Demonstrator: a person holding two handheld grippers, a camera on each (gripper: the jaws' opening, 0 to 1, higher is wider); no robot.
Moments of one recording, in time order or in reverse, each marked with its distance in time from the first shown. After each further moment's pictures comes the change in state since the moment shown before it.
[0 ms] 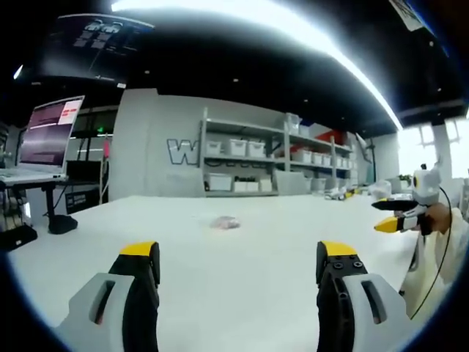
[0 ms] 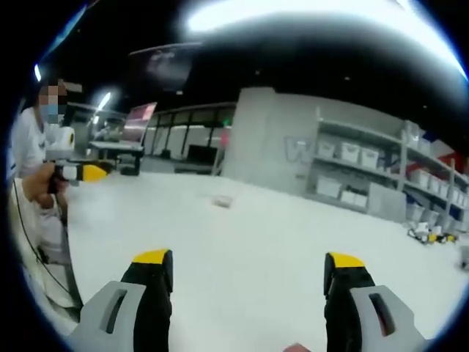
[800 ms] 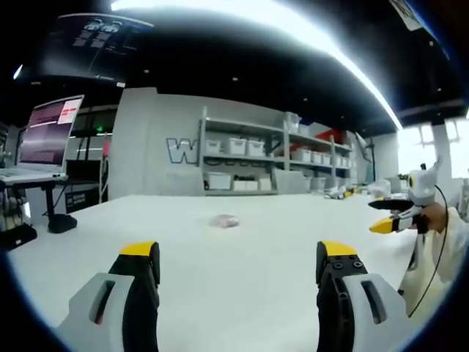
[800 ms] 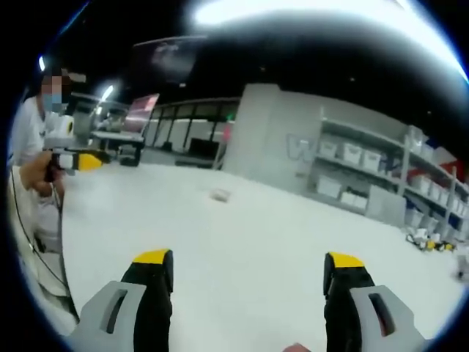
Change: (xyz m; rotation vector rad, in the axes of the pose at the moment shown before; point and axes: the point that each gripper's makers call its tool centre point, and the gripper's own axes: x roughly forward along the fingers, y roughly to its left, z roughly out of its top) left arm -0.001 -0.002 -0.003 0.001 0.008 -0.005; right arm 0.009 -0.006 -0.006 -0.048 0.027 0.008
